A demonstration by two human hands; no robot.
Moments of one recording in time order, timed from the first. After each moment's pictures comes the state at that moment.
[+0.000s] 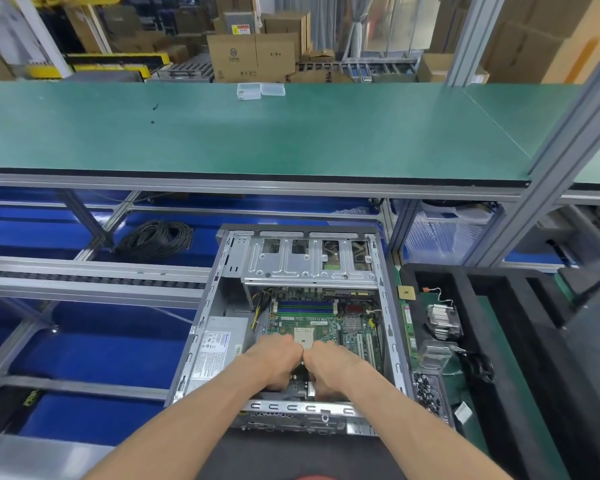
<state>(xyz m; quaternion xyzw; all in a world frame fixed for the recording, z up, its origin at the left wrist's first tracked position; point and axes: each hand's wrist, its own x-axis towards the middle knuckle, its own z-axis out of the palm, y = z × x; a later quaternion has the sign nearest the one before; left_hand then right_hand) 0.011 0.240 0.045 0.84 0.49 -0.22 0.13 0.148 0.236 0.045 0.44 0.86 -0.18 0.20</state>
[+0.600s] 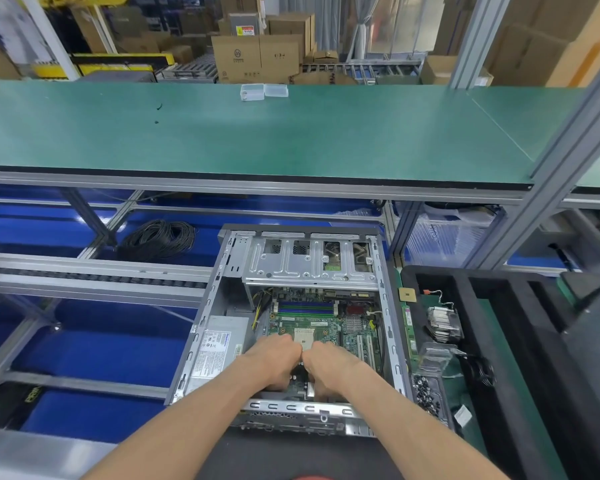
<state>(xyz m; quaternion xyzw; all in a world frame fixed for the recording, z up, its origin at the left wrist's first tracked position) 0.009 0.240 0.043 0.83 0.50 -0.21 0.12 0.147 0.236 0.047 0.43 0.86 -0.18 0.20</state>
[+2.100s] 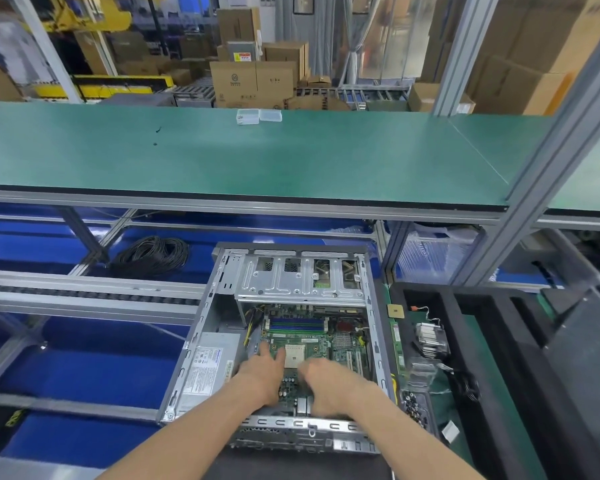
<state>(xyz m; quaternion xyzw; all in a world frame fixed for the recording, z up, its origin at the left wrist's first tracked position) 0.017 0.231 0.044 0.72 0.61 -0.28 0.16 0.174 0.223 0.065 0.46 0.84 -0.23 0.16</state>
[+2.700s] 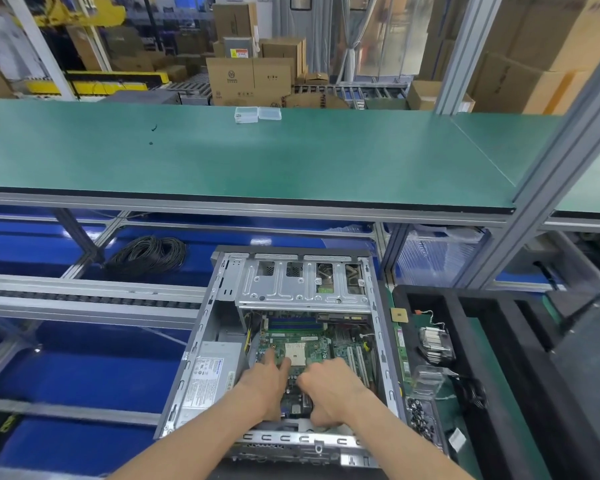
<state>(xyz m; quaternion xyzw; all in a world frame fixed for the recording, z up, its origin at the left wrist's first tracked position) 0.010 0.235 0.040 0.75 0.58 -0.28 0.14 0.161 0.235 0.064 0.40 0.89 -0.09 0.20</state>
